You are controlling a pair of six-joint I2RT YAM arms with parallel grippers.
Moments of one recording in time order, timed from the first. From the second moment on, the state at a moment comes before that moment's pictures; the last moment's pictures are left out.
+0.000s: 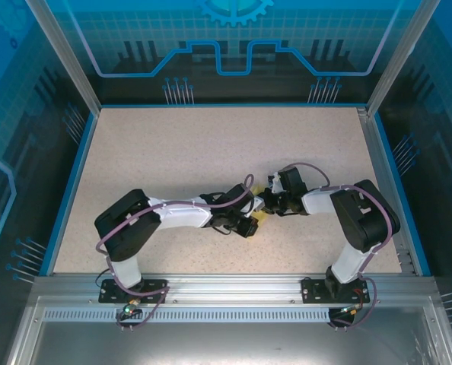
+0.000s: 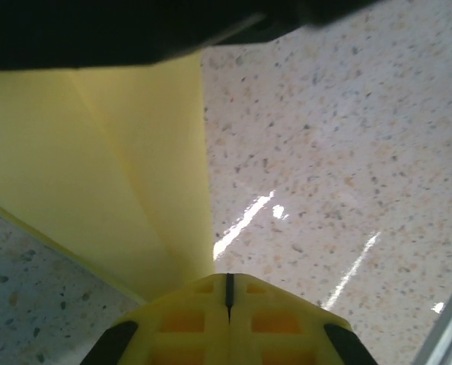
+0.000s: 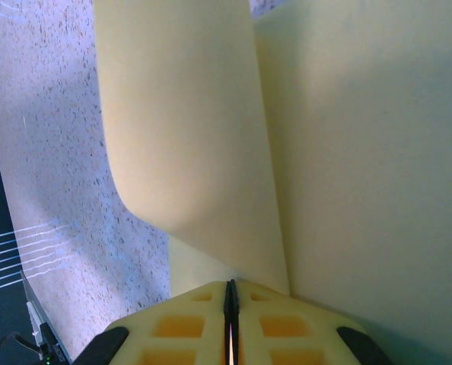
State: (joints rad) left arm -0.90 1.80 0.99 -0.21 0.29 -0.40; right arm 0.39 1.73 0.66 0.12 -0.56 0.76
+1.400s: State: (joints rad) left arm -0.89 1.68 0.79 -0.05 0.42 -0.49; right arm 0.39 1.72 0.65 0.12 -0.57 0.77
